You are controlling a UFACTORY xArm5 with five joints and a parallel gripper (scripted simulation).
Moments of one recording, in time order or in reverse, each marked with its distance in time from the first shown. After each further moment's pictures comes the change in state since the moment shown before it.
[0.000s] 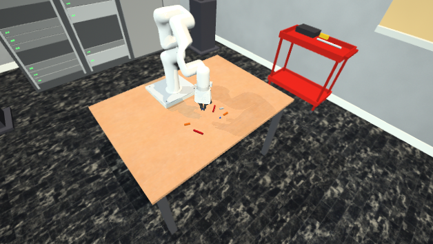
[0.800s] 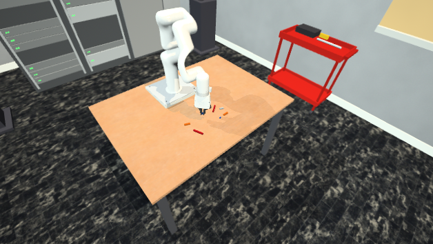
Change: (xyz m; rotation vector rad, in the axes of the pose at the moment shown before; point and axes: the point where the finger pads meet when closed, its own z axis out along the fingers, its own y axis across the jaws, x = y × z) arm 0.002 -0.003 0.042 0.002 0.002 -0.003
